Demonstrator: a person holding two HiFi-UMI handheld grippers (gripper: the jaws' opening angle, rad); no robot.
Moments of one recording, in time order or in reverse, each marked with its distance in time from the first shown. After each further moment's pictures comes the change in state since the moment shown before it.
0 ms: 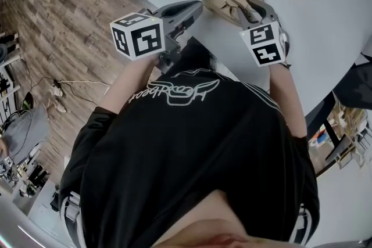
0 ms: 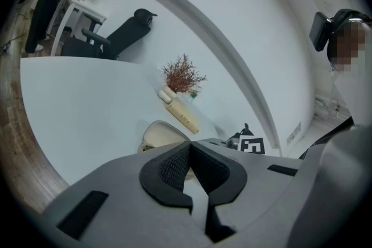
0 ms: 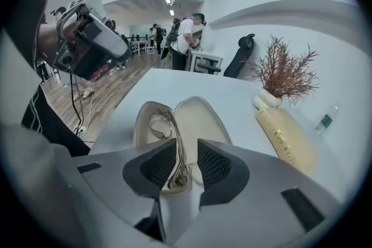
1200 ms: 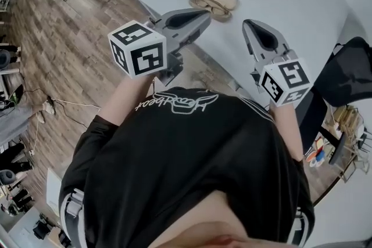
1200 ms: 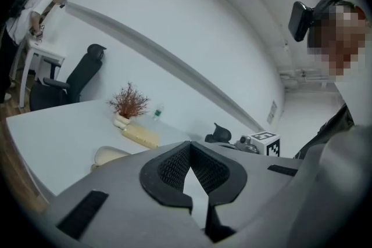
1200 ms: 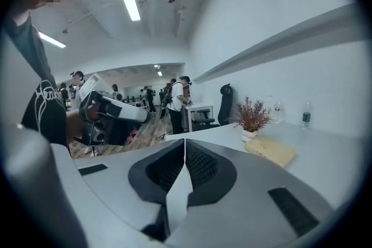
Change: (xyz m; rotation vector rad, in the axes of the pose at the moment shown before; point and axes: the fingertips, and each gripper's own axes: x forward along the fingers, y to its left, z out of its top) left arm -0.058 -0.191 -0.012 0.347 -0.156 -0.146; right arm -0.242 0.048 0.052 0.265 -0.565 -0.005
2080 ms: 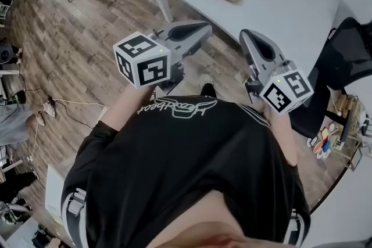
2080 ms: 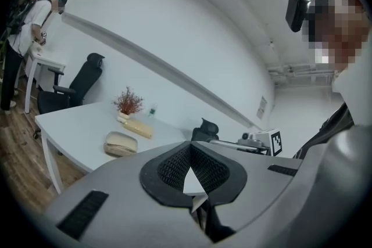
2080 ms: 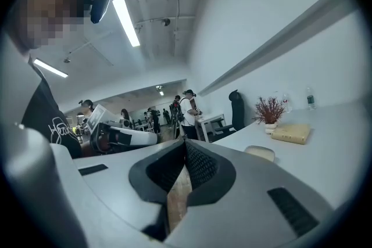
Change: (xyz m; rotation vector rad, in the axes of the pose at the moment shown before) left arm -0.145 -0.098 -0.052 0.058 0.008 -0.030; right arm -0.083 0.177 0.019 0.181 -0.169 0.054
